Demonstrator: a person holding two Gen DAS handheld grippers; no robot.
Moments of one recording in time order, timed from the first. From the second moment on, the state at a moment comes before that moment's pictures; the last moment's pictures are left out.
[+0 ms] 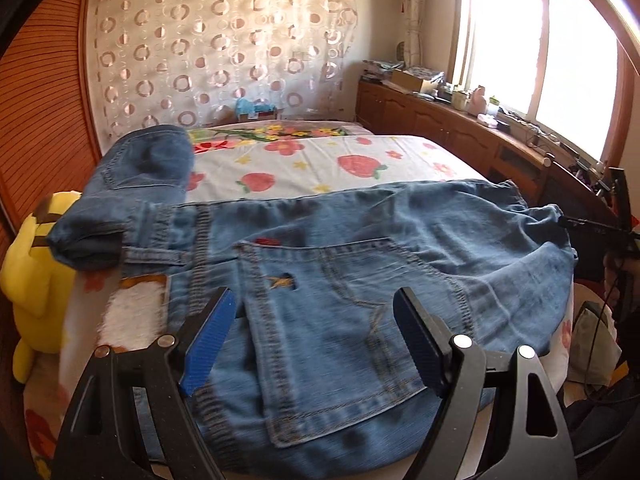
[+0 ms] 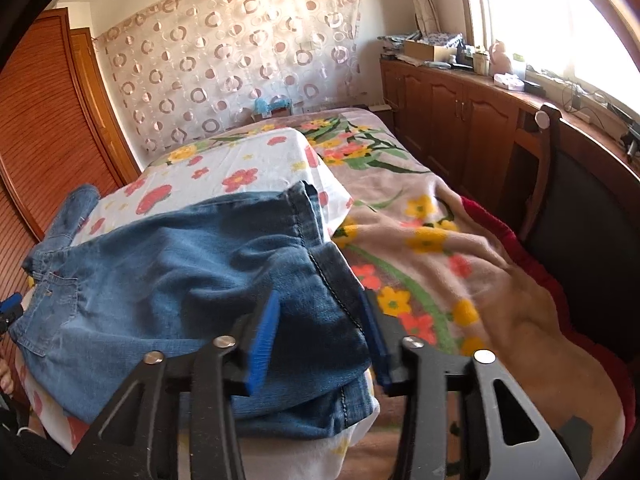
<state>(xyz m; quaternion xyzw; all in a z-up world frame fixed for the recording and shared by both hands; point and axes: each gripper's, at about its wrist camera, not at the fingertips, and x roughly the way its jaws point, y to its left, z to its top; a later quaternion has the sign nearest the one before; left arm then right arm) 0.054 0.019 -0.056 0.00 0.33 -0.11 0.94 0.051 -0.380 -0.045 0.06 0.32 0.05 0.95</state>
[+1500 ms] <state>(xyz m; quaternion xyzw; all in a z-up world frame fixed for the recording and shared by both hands) 0.059 0.011 -0.083 -0.03 0.37 -0.12 0.92 0.035 -0.316 0.004 0.00 0.25 0.16 0.96</state>
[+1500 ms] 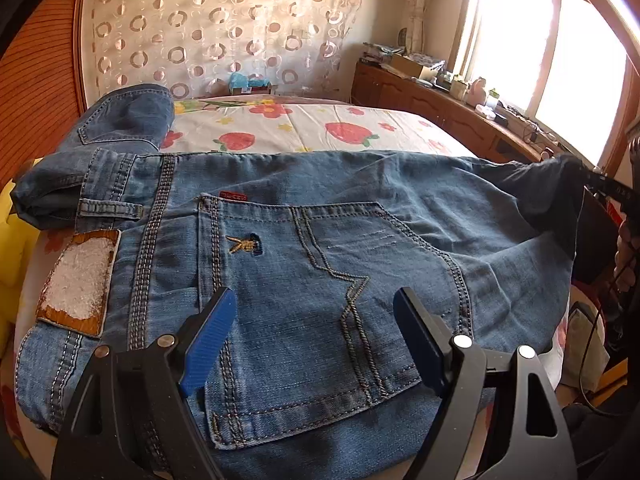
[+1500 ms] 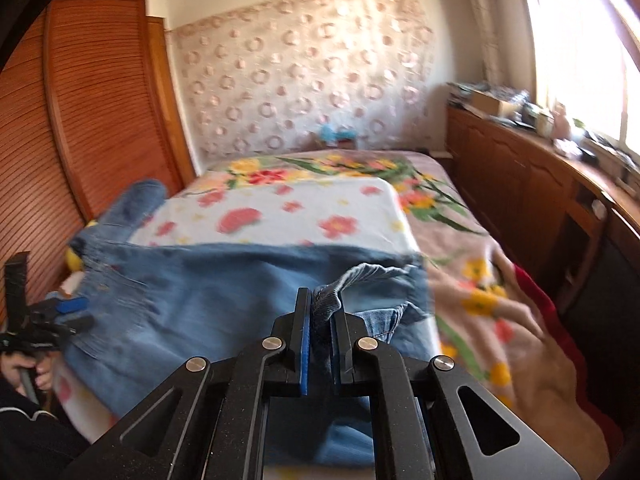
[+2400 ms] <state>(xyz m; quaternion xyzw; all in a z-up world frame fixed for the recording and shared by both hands) 0.053 0.038 -0.079 -0.05 0.36 -0.10 0.92 0.067 -0.174 0.027 -0.08 0.23 0.36 0.90</state>
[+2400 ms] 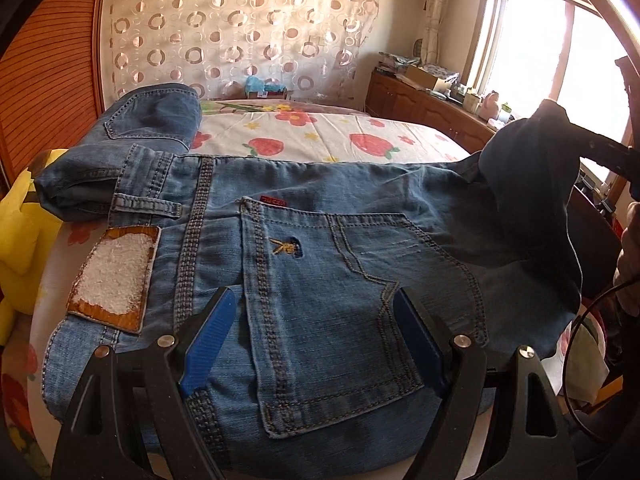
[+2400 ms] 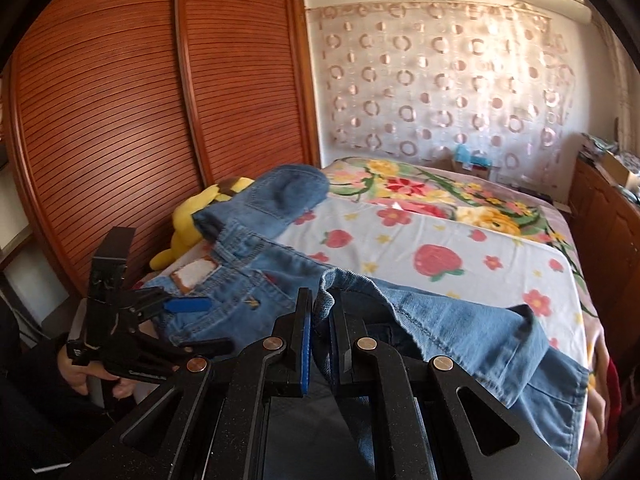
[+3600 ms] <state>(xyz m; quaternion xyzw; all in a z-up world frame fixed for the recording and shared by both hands) 0.103 -0.050 -0.059 0.00 0.37 -0.22 0.90 0.085 -0.247 -0.012 -0.04 0.30 0.22 0.92</state>
